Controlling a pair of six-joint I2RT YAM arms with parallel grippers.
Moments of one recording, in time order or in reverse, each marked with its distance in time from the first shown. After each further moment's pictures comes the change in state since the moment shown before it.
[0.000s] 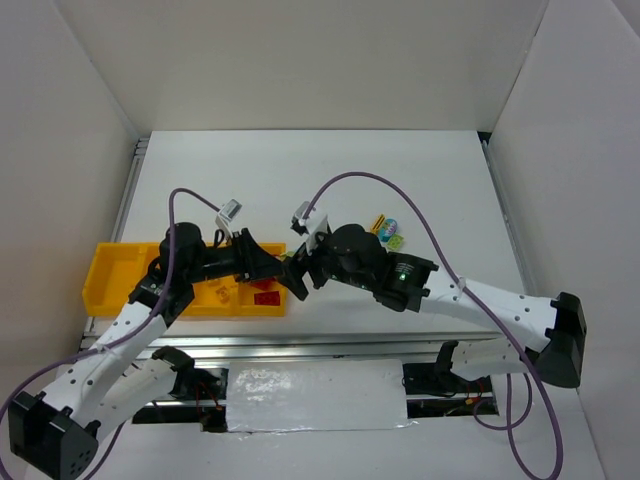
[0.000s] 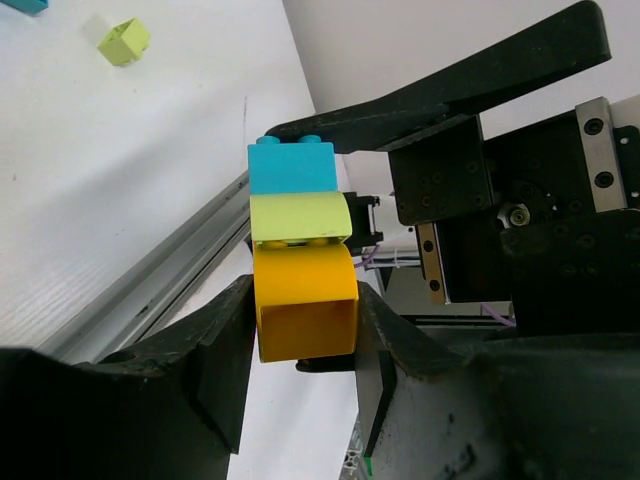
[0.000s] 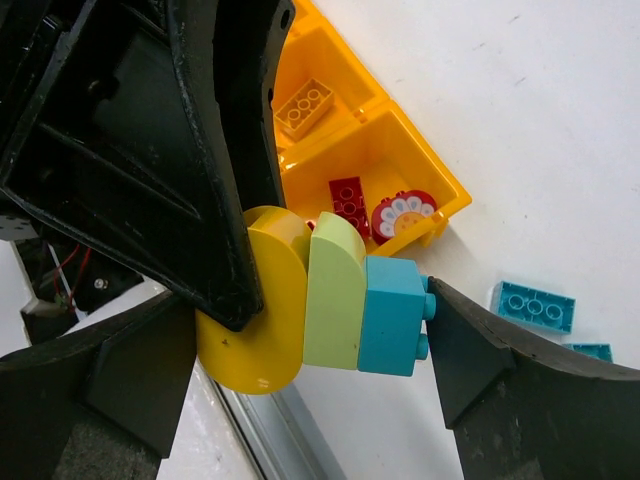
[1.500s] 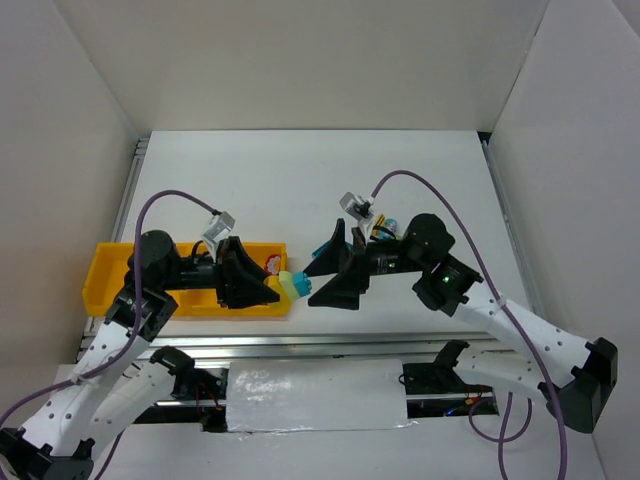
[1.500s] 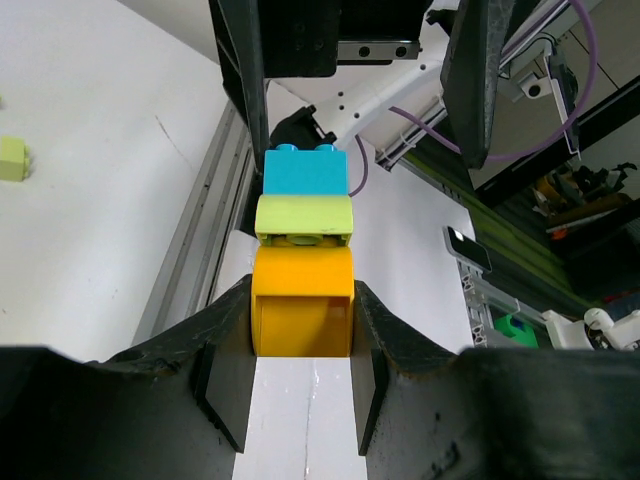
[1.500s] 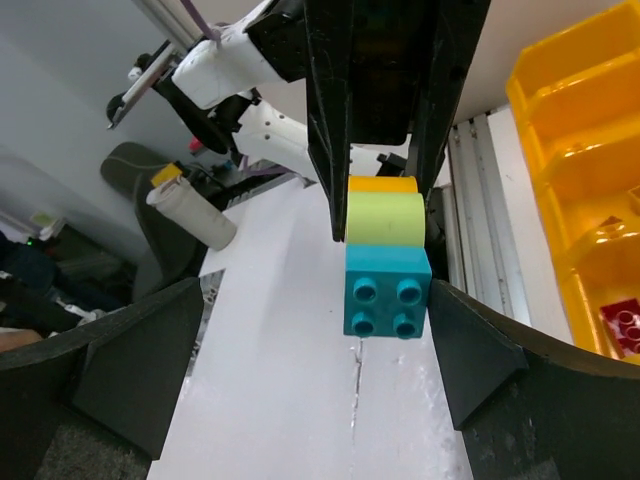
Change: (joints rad) left arm -0.010 -0.155 0.087 -0.012 0.311 0.426; right arm -0.304 -0.247 -0.207 0.431 -0.932 0.540
